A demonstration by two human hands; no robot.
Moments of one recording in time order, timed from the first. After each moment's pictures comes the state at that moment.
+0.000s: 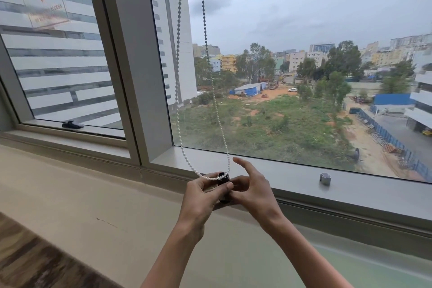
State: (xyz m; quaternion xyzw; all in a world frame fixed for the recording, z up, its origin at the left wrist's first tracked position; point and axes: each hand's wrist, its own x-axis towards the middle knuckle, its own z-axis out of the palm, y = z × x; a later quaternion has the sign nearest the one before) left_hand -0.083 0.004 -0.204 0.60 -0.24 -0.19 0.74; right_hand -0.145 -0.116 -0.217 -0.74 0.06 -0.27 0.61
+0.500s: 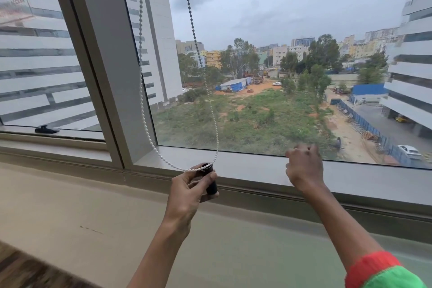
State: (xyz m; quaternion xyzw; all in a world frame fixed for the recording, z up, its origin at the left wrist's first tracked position) left_hand -0.071 -0.012 -0.210 0.60 -0.26 -0.16 0.74; right_hand -0.177 -0.244 -0.206 -0.87 0.43 -0.23 0.03
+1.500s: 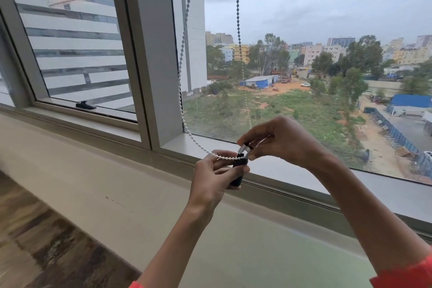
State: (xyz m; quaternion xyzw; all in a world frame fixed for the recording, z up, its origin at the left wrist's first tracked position) left_hand -0.080 0.000 -0.193 0.59 -0.29 -0.13 0.74; right_hand -0.156 -0.144 -0.107 -0.93 -0.02 -0.21 0.31
